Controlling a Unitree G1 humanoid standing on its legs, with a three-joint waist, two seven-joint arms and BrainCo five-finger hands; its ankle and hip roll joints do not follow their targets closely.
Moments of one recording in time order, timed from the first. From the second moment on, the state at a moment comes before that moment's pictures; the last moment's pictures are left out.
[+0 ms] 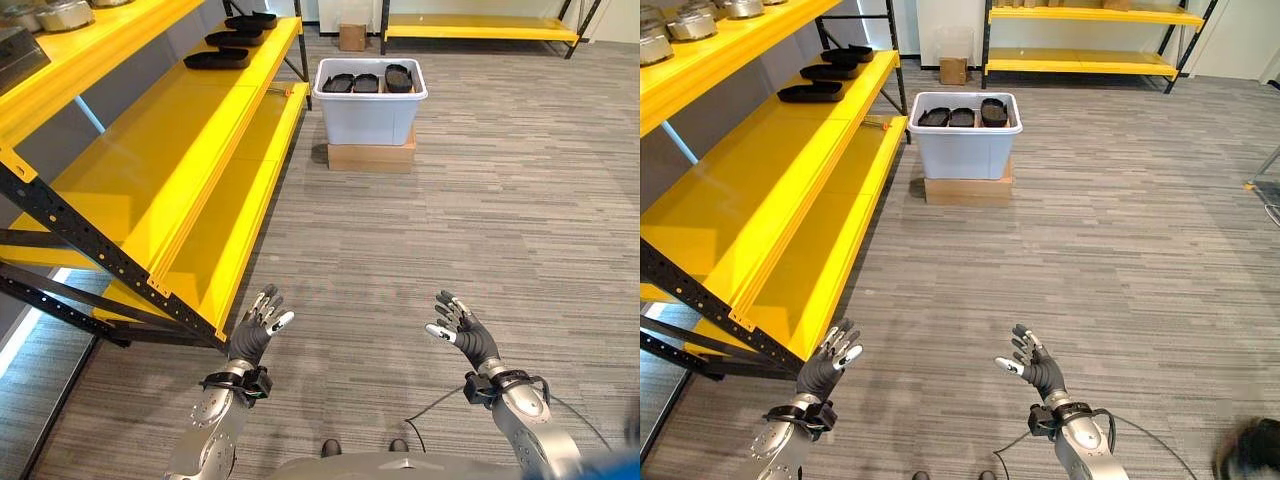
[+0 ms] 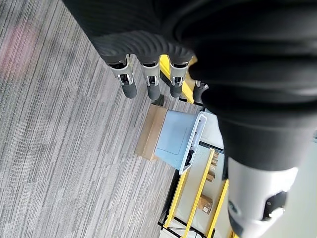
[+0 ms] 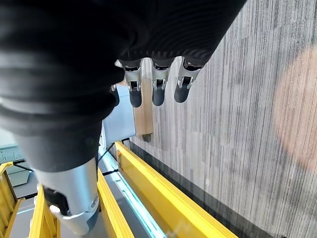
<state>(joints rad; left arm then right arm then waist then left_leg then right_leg) 0.26 0.33 -0.18 0.08 -0.65 -0.13 -0.02 0.20 -0.37 0.25 0.15 0.49 -0.08 0.04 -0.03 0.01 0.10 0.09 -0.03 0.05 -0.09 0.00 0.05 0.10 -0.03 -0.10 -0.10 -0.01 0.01</state>
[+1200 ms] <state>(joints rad) 0.16 0.33 -0.17 0.19 -0.66 -0.14 -0.02 0.19 -0.39 0.25 0.21 0.48 -0.09 0.03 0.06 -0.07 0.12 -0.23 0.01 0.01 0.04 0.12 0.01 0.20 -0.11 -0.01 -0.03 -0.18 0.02</state>
